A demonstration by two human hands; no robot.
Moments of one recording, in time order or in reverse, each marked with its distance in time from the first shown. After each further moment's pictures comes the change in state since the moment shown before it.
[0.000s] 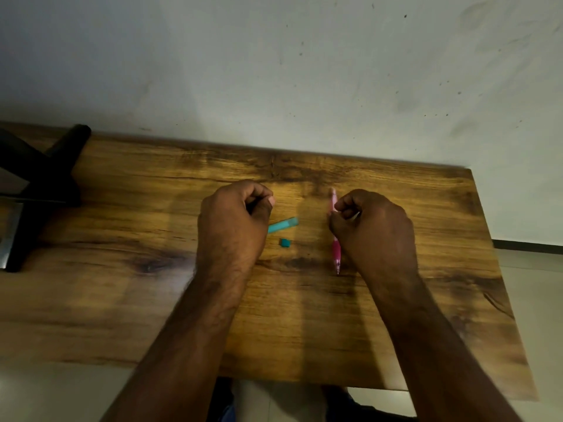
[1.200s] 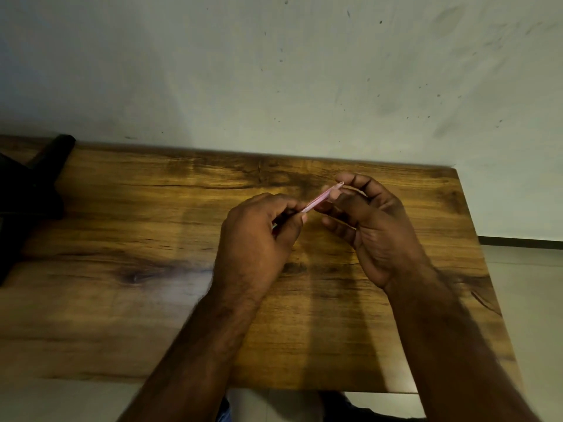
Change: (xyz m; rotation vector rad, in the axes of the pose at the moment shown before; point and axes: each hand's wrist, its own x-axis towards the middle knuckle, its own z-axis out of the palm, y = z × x) left_hand -0.019 0.018 0.018 -0.029 -0.145 0.294; right_hand 0.009 0.000 -0.021 1.303 -0.232 0.302
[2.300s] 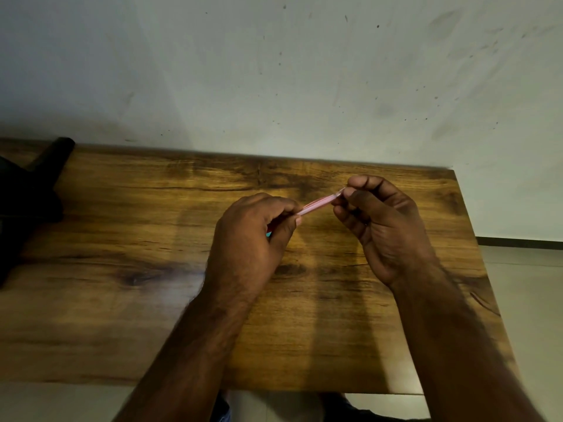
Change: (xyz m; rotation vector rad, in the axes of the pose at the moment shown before) left_hand 0.002 -0.003 -0.010 0.055 -0.033 0.087; right_hand 0.002 -0.004 -0.007 0.061 0.070 -0.064
